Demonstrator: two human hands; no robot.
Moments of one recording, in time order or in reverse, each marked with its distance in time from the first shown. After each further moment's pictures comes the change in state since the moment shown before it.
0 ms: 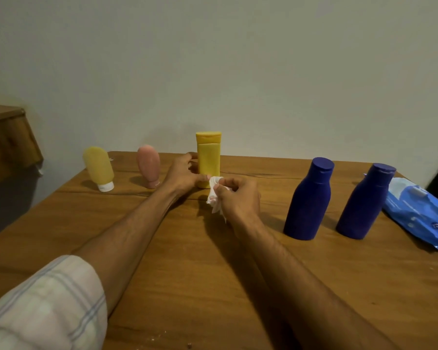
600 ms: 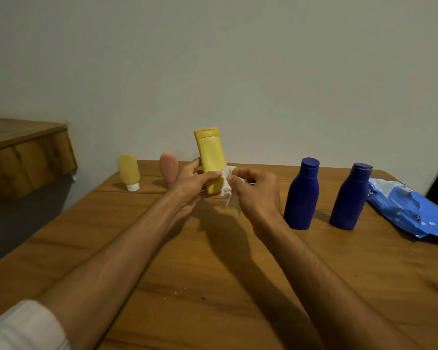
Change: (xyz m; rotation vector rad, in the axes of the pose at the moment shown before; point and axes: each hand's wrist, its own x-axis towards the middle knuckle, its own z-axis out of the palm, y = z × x) left_hand -0.110 0.068 -0.013 -0.412 0.001 -0.078; right_hand -0.064 -0.034 -0.037 0.080 -0.005 -0.231
